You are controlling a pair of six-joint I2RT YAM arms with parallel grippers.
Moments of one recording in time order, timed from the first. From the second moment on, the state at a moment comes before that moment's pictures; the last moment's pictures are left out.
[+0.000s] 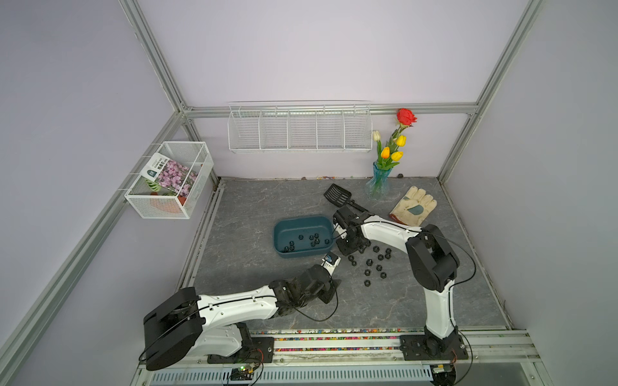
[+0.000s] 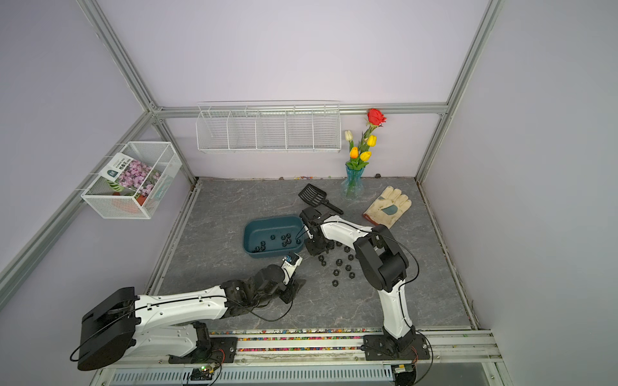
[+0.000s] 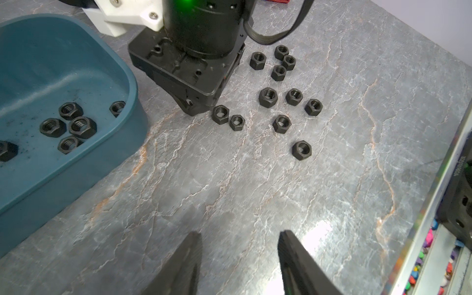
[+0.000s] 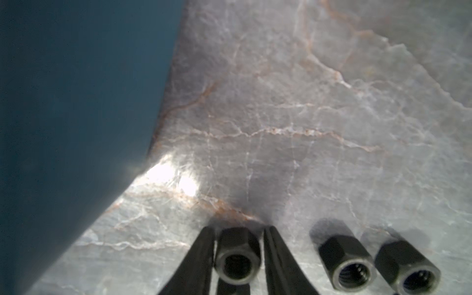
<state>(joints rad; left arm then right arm) -1.15 1.26 0.56 0.03 -0.19 -0.31 0.64 2.04 1.45 -0.78 0.01 0.14</state>
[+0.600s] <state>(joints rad) -1.15 1.25 0.56 0.04 -0.23 -0.32 0.64 2.03 1.45 -0.80 0.01 0.15</state>
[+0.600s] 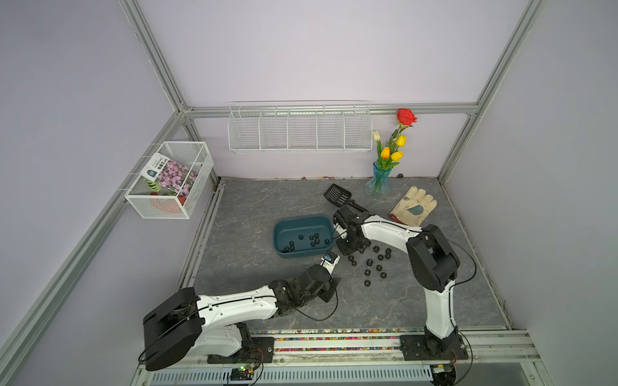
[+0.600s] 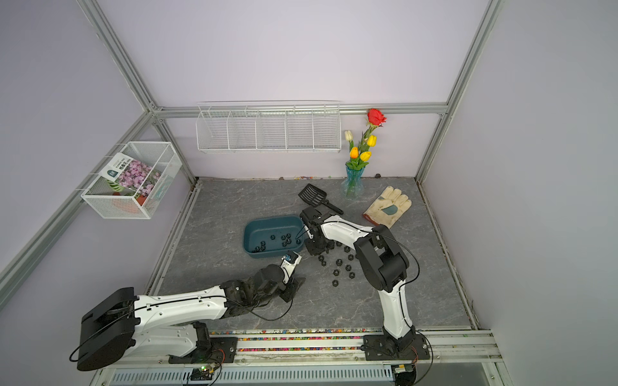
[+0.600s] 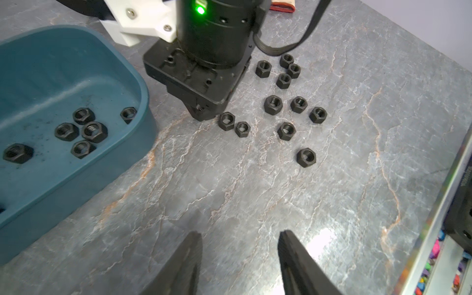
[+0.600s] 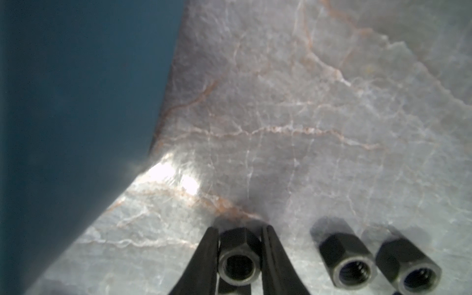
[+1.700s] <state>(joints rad) -1.06 0.99 0.40 0.10 -0.45 -0.30 0.72 2.32 2.14 -1.04 -0.13 0.11</state>
